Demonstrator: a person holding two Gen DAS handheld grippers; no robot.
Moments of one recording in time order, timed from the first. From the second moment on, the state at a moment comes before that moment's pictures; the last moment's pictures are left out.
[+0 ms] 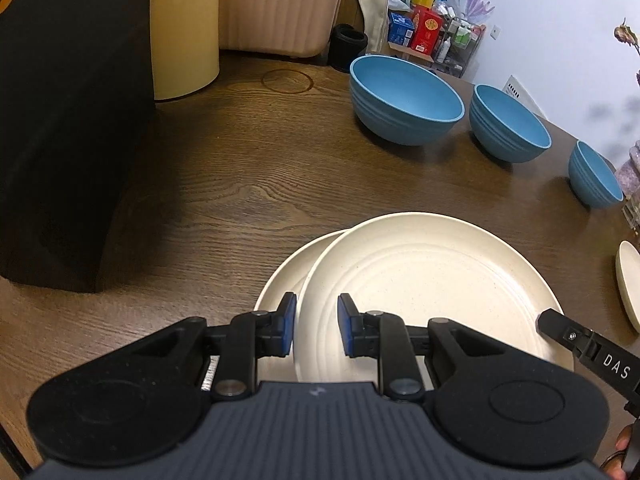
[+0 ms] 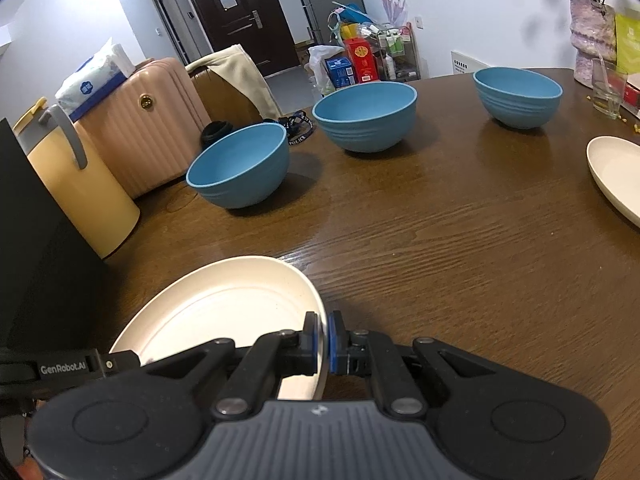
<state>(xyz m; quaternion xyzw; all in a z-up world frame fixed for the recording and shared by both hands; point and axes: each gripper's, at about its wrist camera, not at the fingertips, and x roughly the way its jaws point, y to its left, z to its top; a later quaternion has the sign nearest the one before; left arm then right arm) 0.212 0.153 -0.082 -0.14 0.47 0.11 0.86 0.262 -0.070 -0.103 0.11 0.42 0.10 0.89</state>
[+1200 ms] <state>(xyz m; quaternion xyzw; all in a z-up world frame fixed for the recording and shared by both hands) 0.223 0.158 -0.112 -0.04 0.47 0.12 0.87 0.255 -0.026 -0.136 0.03 0.42 0.09 0.90</state>
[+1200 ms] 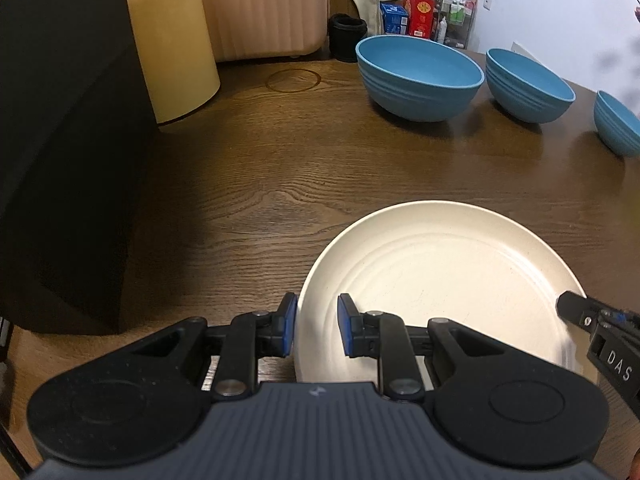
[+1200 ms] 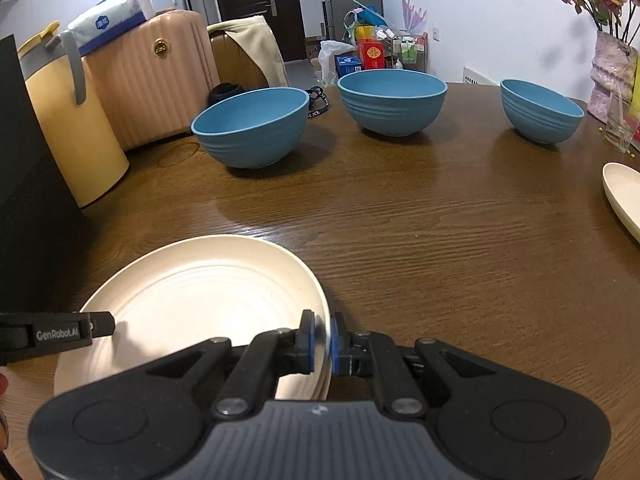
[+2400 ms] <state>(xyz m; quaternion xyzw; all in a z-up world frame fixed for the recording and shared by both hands) 0.214 0.163 -0.065 -0.07 0.44 0.10 0.89 0.254 -0.063 -0.099 0.11 0.43 0.08 0.89</state>
